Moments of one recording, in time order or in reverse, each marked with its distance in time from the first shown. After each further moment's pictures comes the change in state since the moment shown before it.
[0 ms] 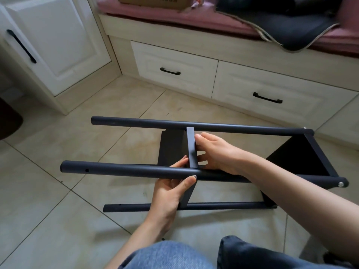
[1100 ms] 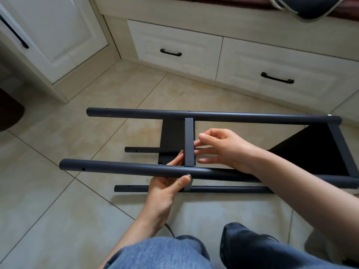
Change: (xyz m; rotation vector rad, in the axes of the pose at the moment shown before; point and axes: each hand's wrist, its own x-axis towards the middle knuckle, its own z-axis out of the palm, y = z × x) left_hand -0.013 -0.016 -0.019 0.072 -0.011 -0.082; right_hand 0.000 0.036 -0.016 0.173 -0.041 -0.035
